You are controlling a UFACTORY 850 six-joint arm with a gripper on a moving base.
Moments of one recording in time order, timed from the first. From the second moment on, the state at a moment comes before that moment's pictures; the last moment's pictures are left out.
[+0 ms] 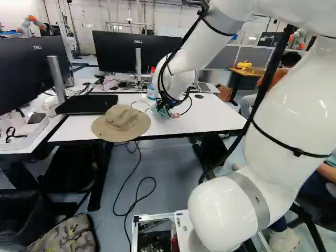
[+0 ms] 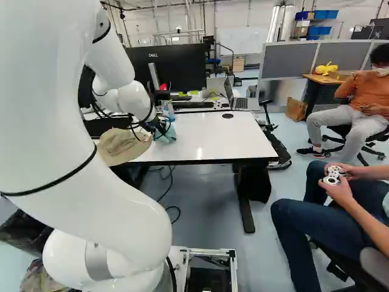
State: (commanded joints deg) arm 11.9 0.7 -39.6 8.0 -3.5 0.0
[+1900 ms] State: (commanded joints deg) arm 8.5 12.6 -35.8 8.0 -14.7 0.0
